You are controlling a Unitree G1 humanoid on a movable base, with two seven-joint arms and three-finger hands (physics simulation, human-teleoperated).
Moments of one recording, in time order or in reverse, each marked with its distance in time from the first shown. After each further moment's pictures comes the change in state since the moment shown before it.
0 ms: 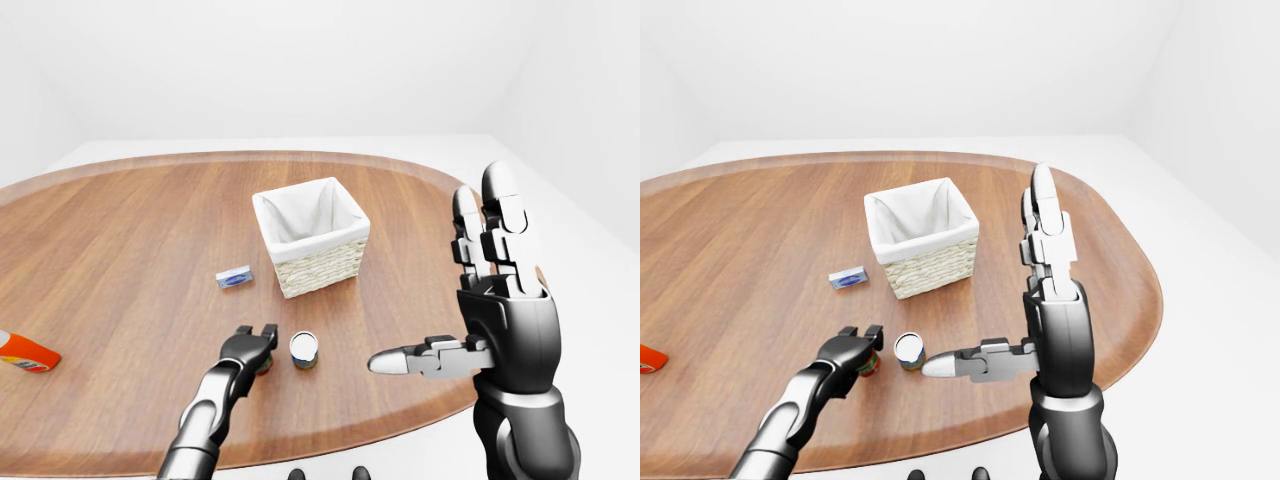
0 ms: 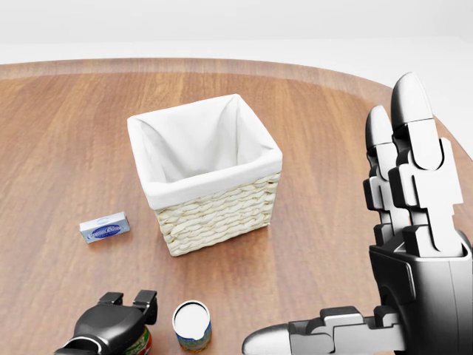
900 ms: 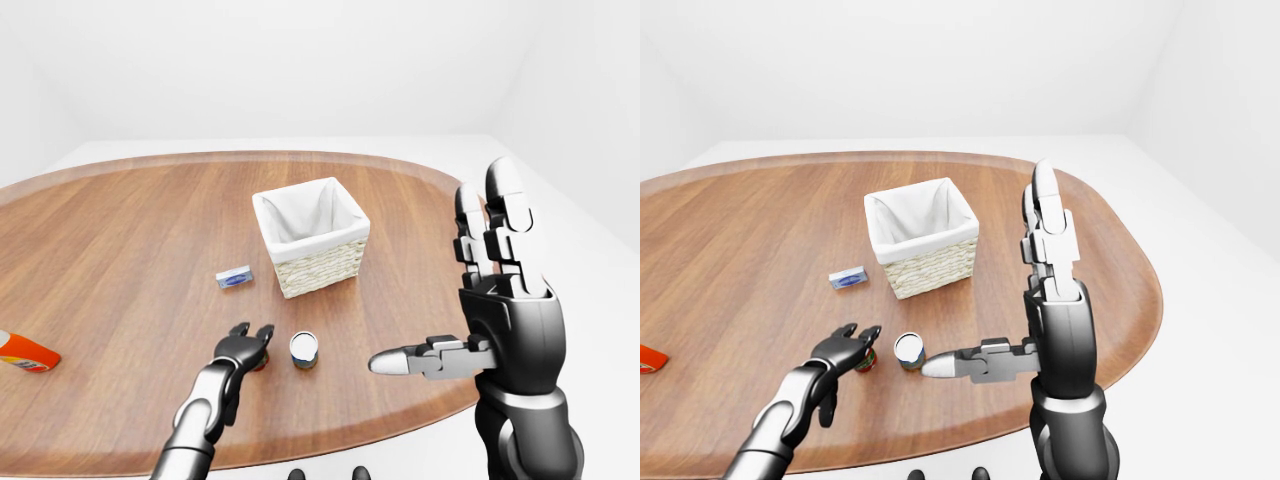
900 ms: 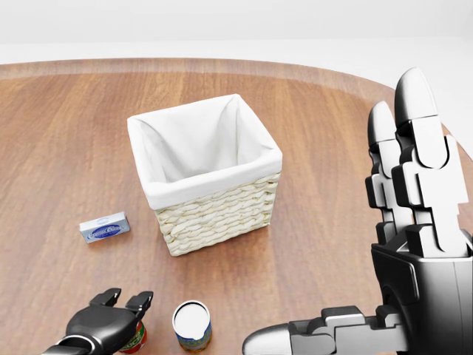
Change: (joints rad) left arm 0.013 0.014 0.028 -0.059 0.033 0.000 -0.095; right arm -0.006 0.001 -0.002 -0.010 -0.004 0.000 0.005
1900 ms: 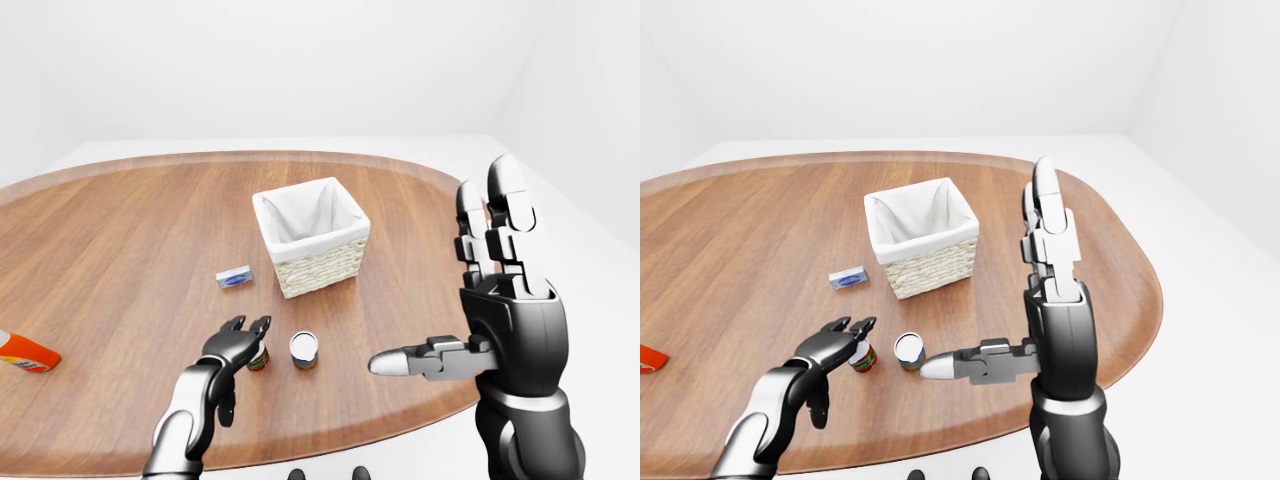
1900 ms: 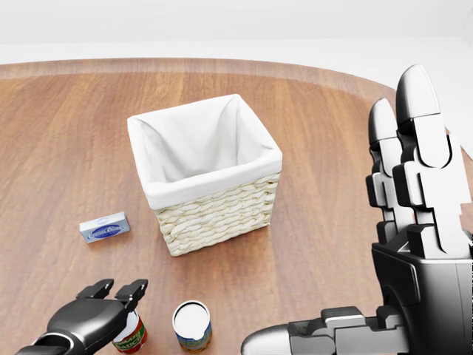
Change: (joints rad) left arm 0.108 -0.007 0.074 -0.326 -0.092 0.000 -0.189; right arm -0.003 0.000 0.006 -0.010 -0.007 0.000 -0.002
